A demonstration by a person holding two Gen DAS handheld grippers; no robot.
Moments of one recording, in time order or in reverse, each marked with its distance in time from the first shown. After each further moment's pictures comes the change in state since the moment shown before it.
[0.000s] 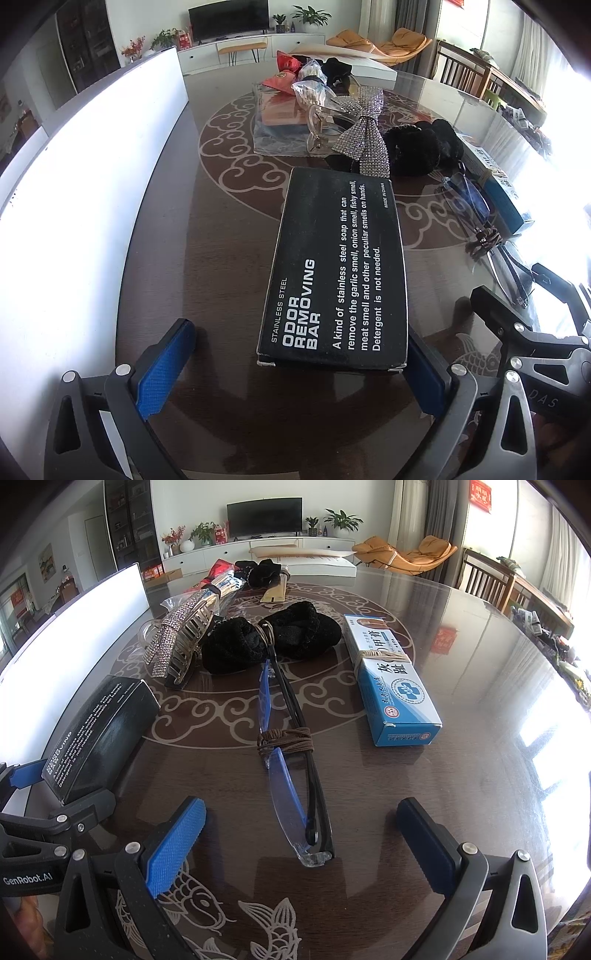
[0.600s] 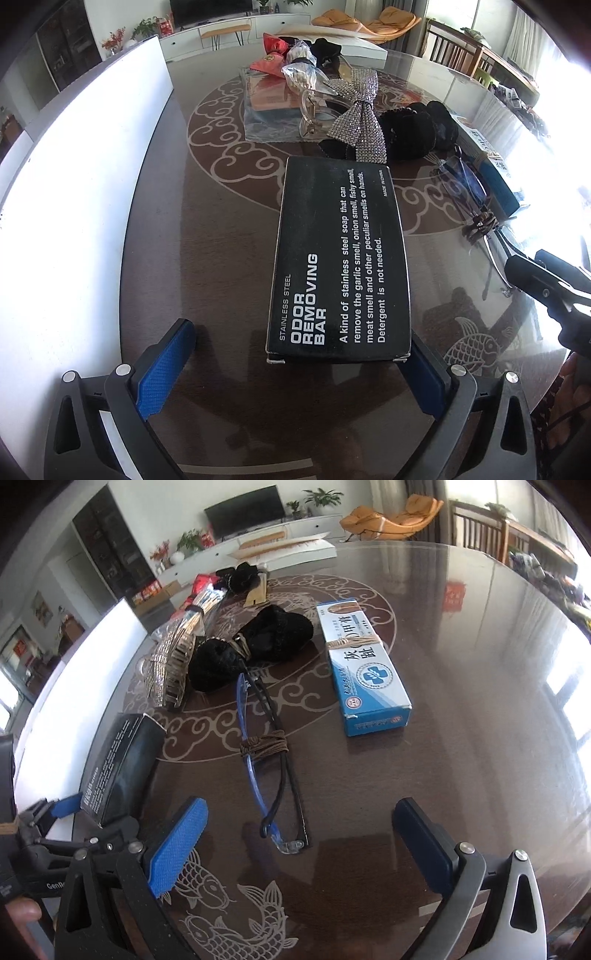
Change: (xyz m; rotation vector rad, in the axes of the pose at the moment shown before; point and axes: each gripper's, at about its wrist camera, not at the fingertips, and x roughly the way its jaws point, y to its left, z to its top) left arm 0.002 0.005 0.009 0.046 0.089 -0.041; right arm -0.009 -0.034 0.017 0.125 0.089 0.143
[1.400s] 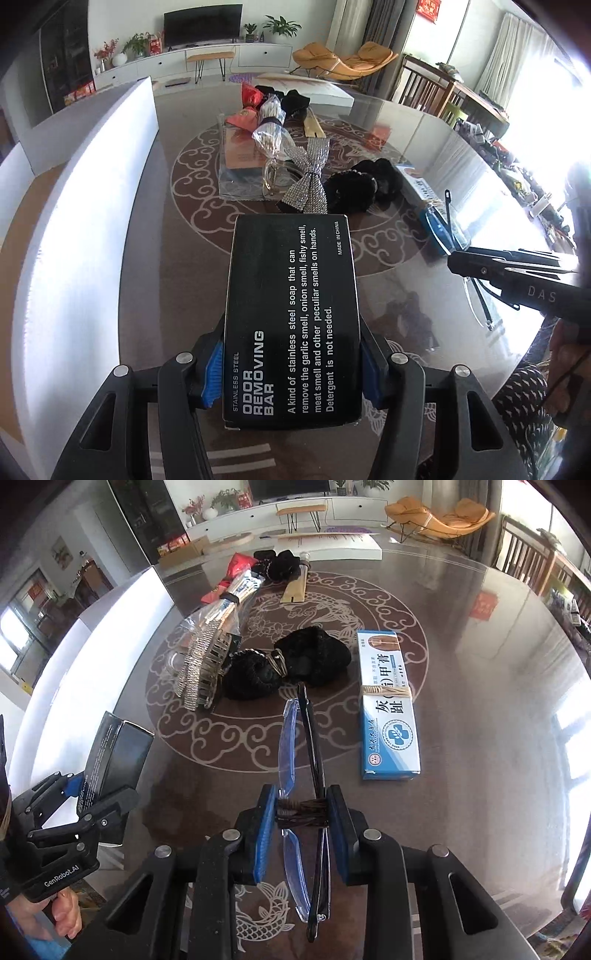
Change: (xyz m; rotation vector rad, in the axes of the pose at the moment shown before) left arm -0.060 -0.003 0.005 -0.021 -0.141 -0.147; right arm -0.004 0.020 0.050 -0.131 0.117 0.038
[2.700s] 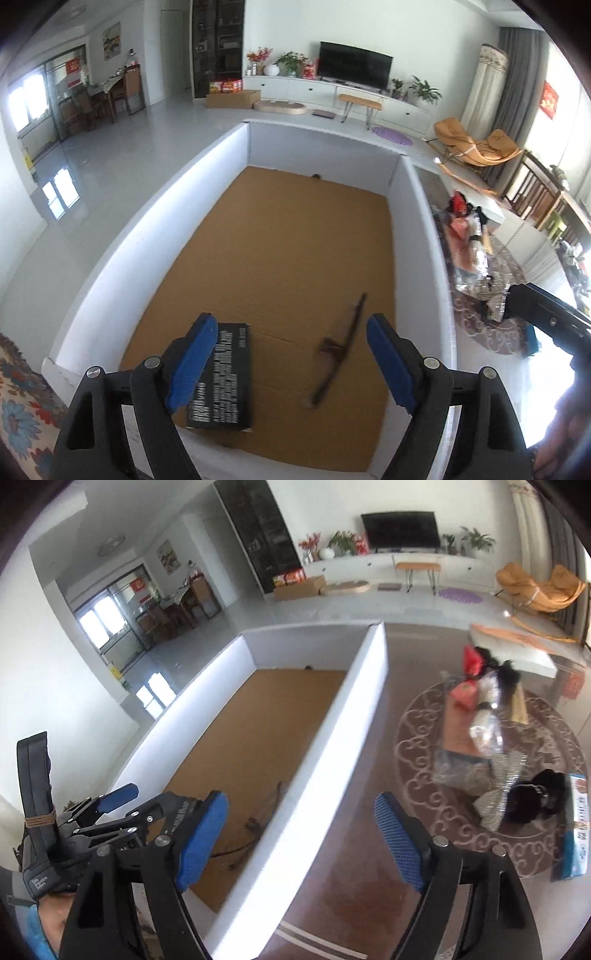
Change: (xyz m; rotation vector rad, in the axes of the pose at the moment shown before) left arm -0.125 0.195 -0.028 -0.351 -0.182 0.319; right arm -0.031 0.225 0.022 -0.197 -0.241 0.295
